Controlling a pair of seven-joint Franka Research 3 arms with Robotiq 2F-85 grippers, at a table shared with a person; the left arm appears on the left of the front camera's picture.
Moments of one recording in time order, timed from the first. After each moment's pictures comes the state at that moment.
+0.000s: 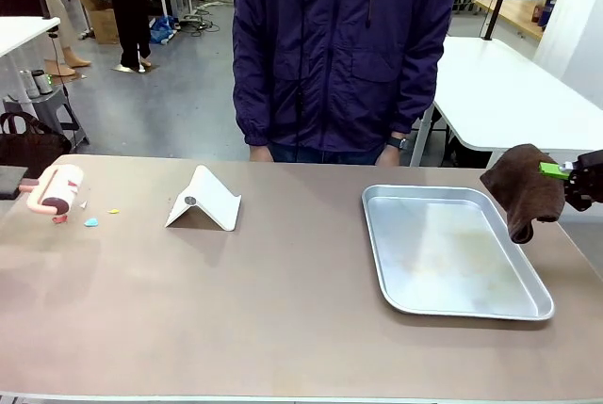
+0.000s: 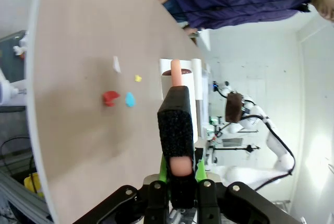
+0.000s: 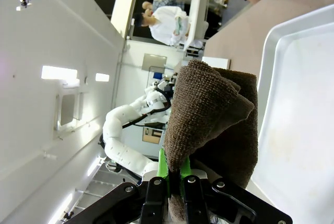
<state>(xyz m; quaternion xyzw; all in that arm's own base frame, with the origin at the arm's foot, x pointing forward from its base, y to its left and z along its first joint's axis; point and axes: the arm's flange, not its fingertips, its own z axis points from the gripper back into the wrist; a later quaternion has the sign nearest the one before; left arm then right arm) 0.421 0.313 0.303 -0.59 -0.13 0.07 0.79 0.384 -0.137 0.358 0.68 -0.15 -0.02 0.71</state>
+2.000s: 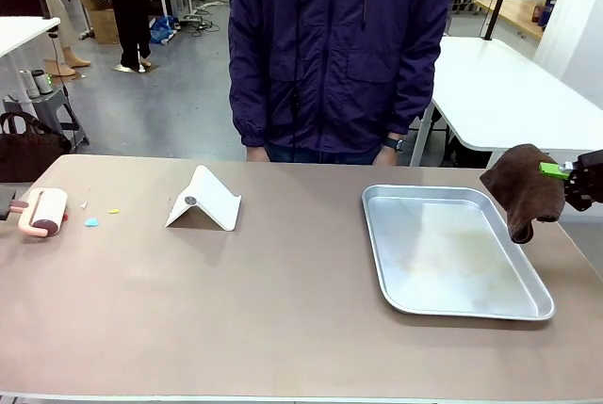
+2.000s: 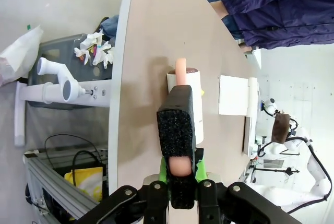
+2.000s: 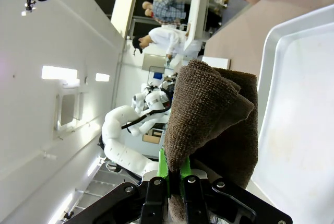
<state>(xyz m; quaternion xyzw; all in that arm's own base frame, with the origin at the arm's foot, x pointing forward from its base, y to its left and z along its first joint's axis) 0.421 0.338 0.293 -0.49 -0.15 0.11 0.85 0.384 -0.137 0.358 0.69 -0.15 -0.02 0.71</state>
